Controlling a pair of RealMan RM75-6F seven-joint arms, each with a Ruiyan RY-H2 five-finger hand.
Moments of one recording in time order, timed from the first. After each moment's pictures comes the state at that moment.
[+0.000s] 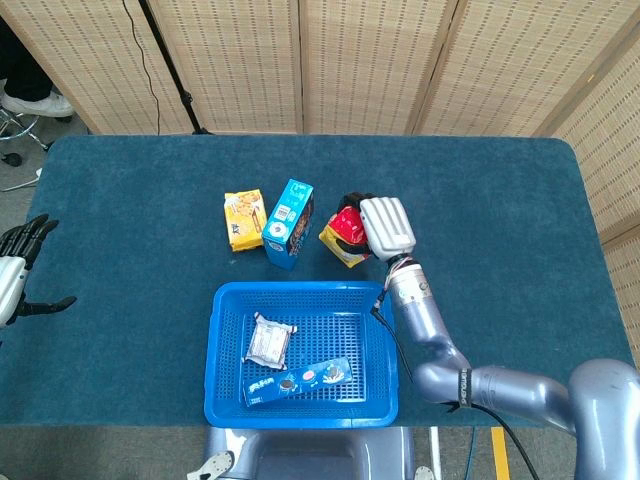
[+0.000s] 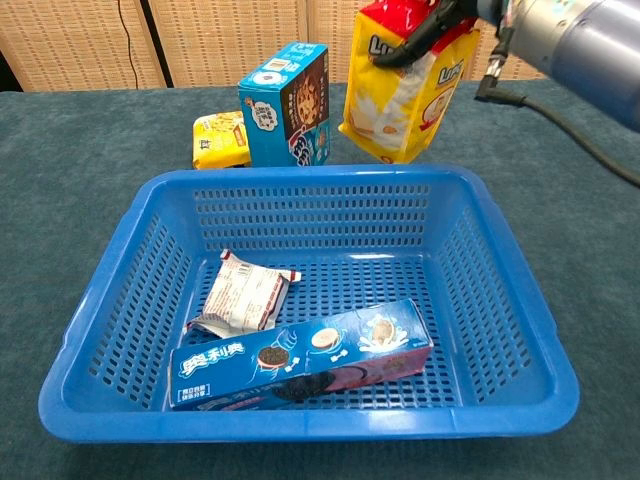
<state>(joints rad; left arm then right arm) -0.32 -1.01 -0.09 -1.51 1.39 1.25 -0.33 0.95 -1.57 0.31 -1.47 -0.94 1.19 -0.16</state>
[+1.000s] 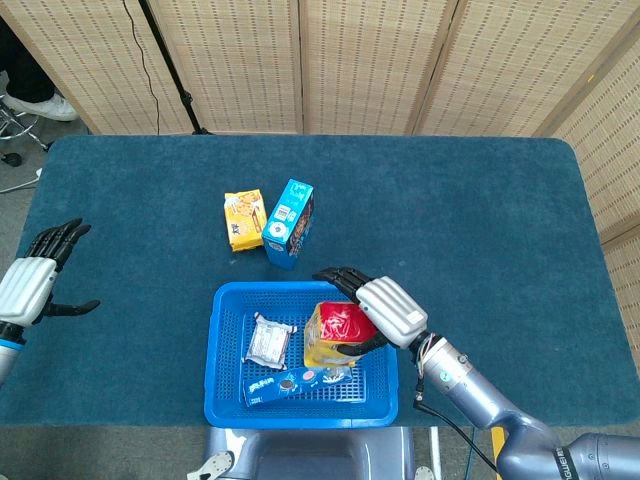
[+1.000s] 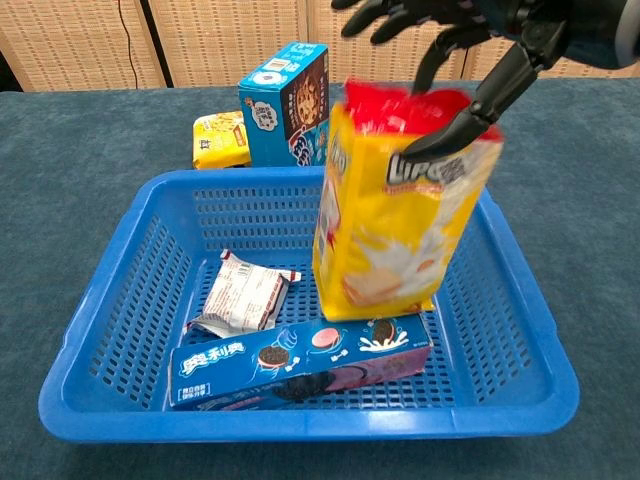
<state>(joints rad) -0.36 -1.04 -0.09 -1.51 1.48 1.22 -0.36 0.72 -1.20 0.18 -2.01 -1.34 1.03 0.08</state>
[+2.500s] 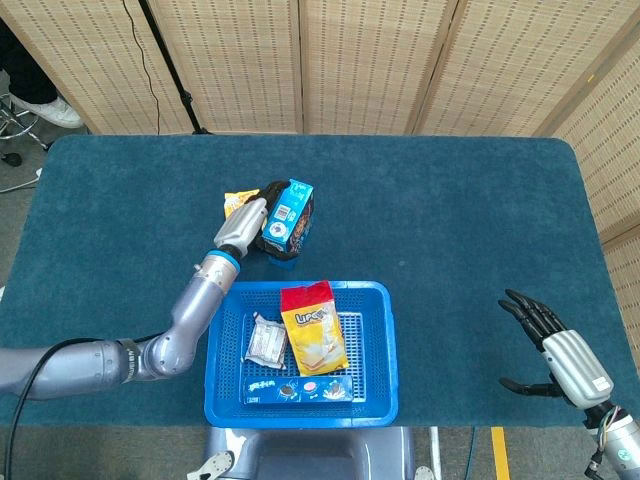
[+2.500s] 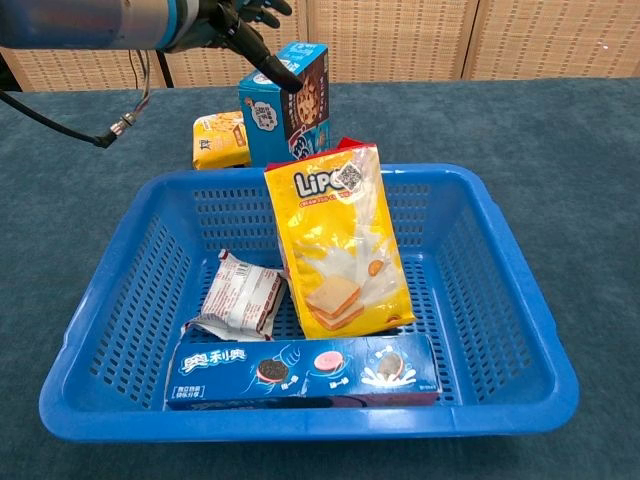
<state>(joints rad) -1.15 -1.46 -0.38 -1.59 0.31 0.90 0.18 0.23 -1.03 -0.12 -1.52 -1.76 1.52 0.53</state>
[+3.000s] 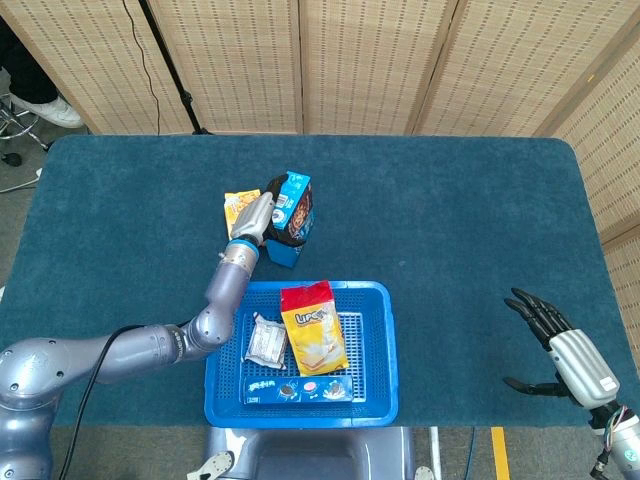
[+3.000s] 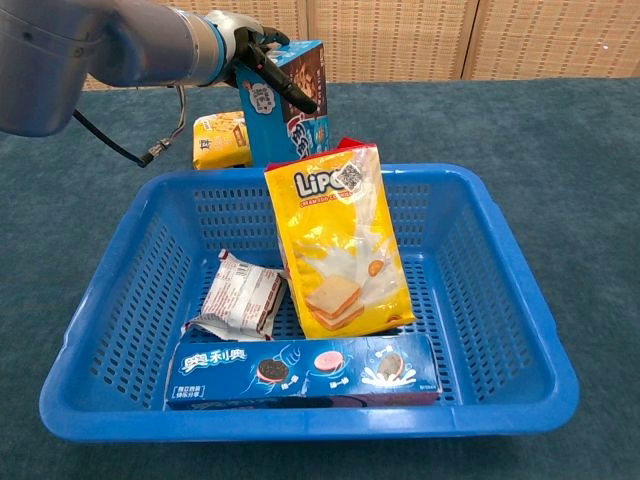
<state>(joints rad) -1.24 -1.69 -0.42 -1.22 0.15 0.82 0.21 0.22 -1.03 -0.11 -1.49 -1.77 1.53 0.58</state>
